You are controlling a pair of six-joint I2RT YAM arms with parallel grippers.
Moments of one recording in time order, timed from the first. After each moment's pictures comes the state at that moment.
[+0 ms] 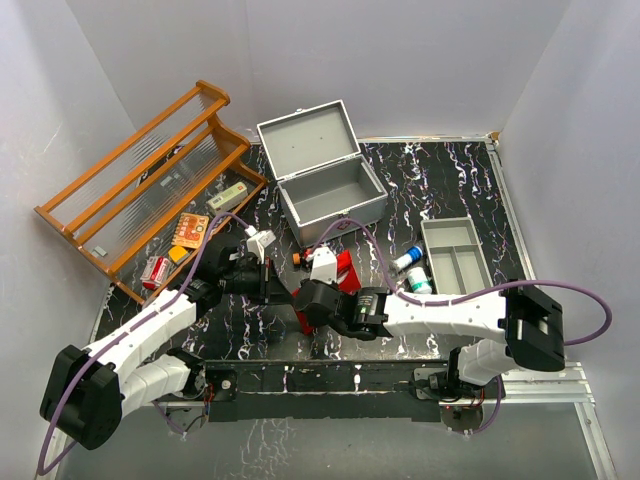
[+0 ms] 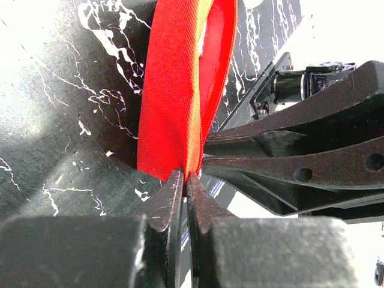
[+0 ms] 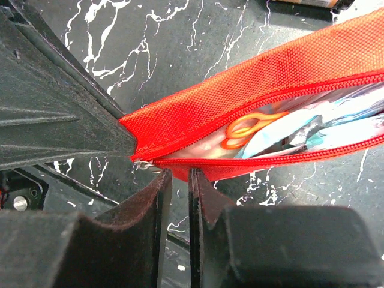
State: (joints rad) left arm -0.50 1.03 0.54 -0.22 0.69 -0.52; right arm 1.29 1.44 0.96 -0.38 0.49 0.83
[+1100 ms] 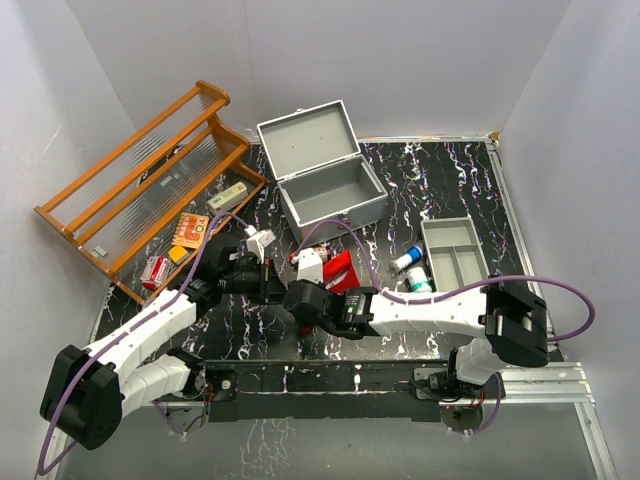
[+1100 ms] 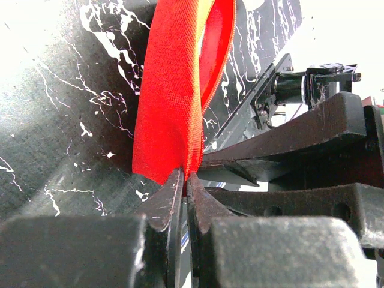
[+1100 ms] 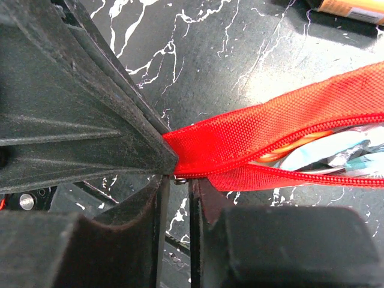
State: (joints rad) left arm -0.50 1.03 0.54 -0.22 0.69 -0.52; right arm 1.29 1.53 1.01 -0.31 0.45 0.76
